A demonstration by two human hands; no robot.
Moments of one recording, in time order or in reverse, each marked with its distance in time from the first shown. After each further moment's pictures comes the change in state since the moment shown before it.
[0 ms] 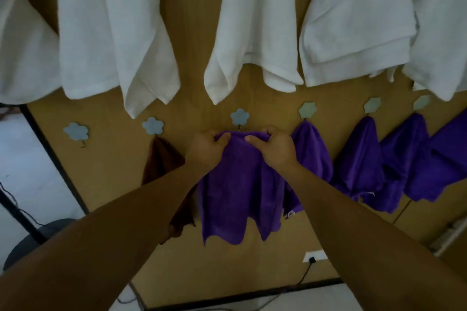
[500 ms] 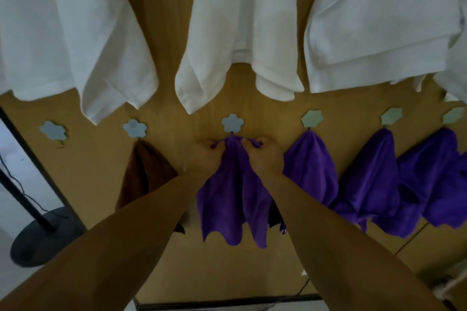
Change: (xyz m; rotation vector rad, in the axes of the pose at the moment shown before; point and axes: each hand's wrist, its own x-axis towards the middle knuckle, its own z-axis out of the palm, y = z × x) left_hand 0.034 -0.018 0.052 0.106 0.090 -0.123; right_hand 0.047 0.034 0.037 0.051 0.020 0.173
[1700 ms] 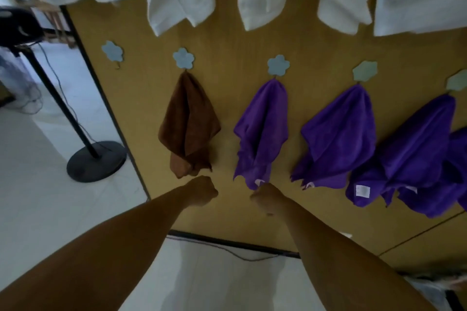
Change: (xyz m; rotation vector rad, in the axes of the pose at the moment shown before) left_hand -0.163 -0.111 -0.025 0.405 -0.650 -0.555; right_hand -0.143 0.122 0.042 -0.522 -0.848 0.261
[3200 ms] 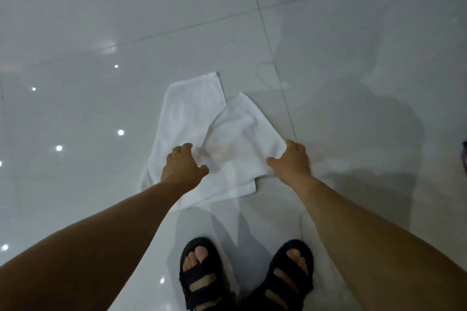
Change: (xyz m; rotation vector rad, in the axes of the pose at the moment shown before) left_hand -0.047 -0.889 0.568 -0.695 0.252 -1.202; right_hand 0.178 -0.042 1.001 -0.715 -0.523 -0.417
